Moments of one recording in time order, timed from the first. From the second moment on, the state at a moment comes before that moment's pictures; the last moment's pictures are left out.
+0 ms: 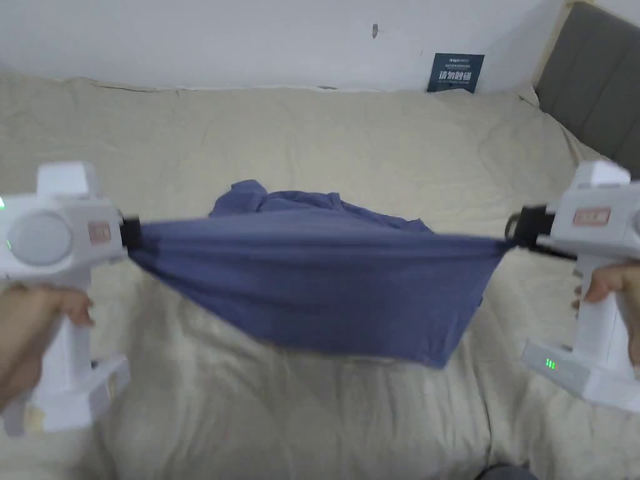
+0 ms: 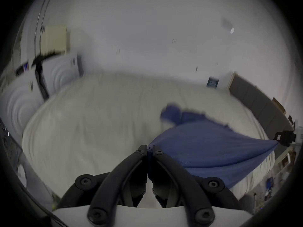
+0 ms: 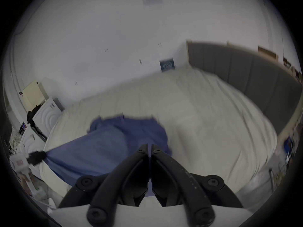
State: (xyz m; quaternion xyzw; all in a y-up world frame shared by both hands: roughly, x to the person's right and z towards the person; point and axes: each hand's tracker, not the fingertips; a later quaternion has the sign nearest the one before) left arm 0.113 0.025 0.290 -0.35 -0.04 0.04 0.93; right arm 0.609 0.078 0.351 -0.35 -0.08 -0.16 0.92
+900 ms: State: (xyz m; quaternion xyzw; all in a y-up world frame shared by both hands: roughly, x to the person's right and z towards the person) left arm 0.103 0.024 0.361 -0.25 0.02 -0.01 0.97; right arm 0.567 0.037 0.427 -0.24 -0.07 -0.03 0.97
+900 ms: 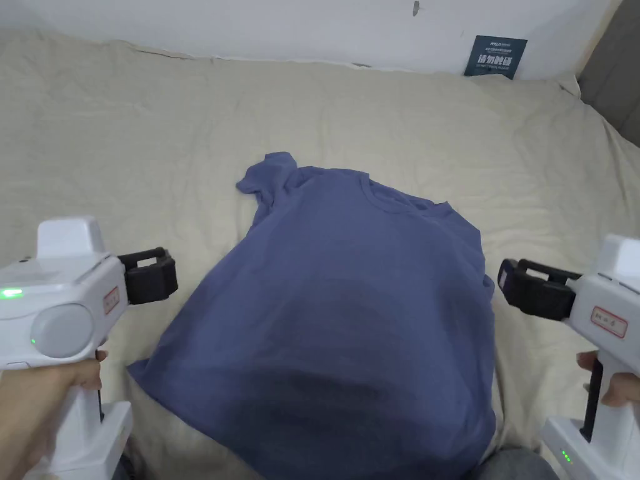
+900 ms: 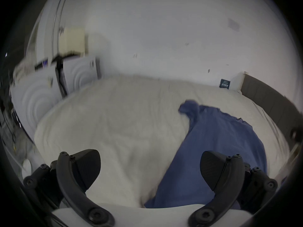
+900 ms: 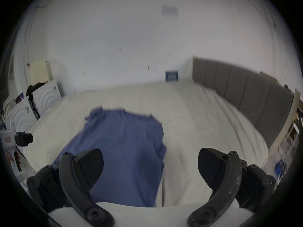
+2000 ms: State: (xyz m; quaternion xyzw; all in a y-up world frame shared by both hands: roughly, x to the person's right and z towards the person) left arm 0.115 0.025 0.335 -0.35 -0.05 0.04 0.93; right arm 0.486 0.054 0.424 -0.17 -0.01 -0.01 0.98
